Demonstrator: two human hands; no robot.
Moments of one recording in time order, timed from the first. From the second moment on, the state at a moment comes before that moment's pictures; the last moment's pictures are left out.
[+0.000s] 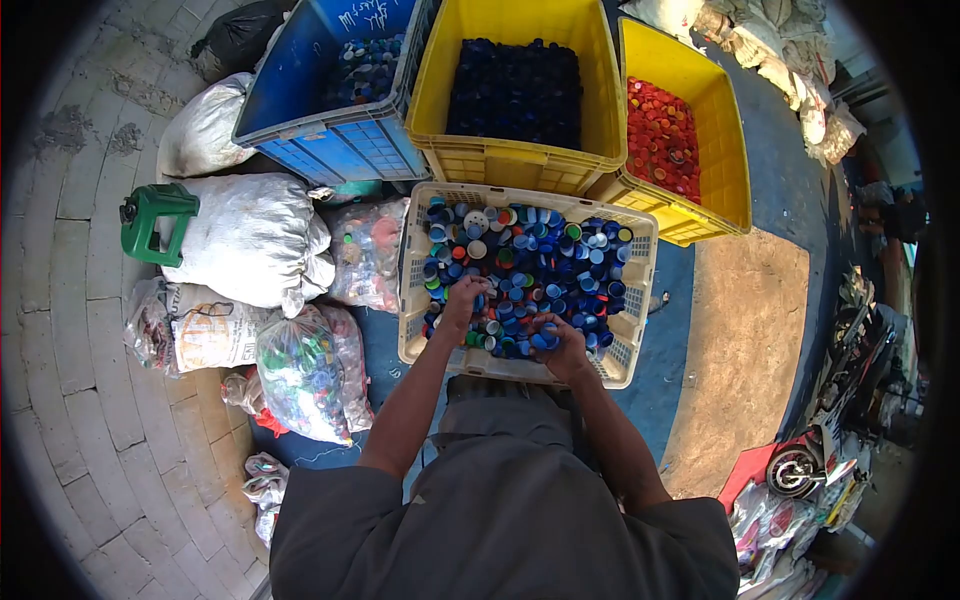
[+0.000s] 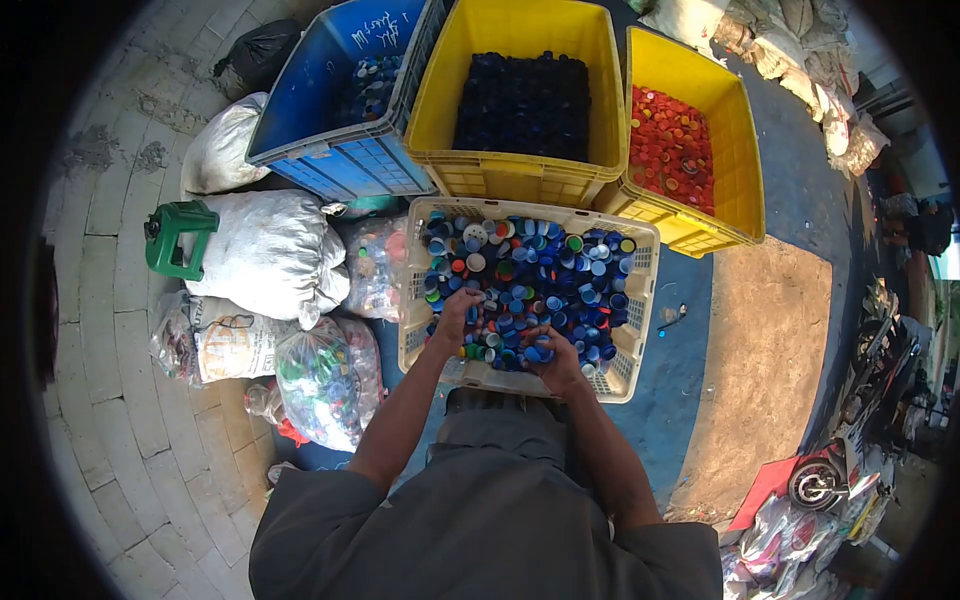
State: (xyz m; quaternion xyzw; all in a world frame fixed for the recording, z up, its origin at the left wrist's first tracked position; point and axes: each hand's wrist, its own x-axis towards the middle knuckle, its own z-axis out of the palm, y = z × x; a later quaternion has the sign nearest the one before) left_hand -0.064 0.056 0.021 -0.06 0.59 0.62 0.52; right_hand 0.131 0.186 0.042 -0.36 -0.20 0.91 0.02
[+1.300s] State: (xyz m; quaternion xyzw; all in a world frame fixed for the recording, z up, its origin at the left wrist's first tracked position) left_hand -0.147 0.002 0.063 -0.18 0.31 0.85 0.38; right_hand -0.019 0.226 0.068 -0.41 -0.29 0.85 0.13
